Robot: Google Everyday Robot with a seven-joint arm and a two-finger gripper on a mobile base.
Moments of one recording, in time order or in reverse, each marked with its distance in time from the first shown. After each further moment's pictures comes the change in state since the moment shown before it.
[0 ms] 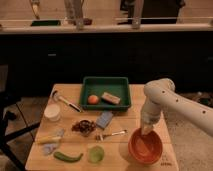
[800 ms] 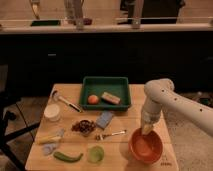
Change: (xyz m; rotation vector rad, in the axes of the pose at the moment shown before) arm 0.006 -0.005 0.010 -0.043 -0.011 0.017
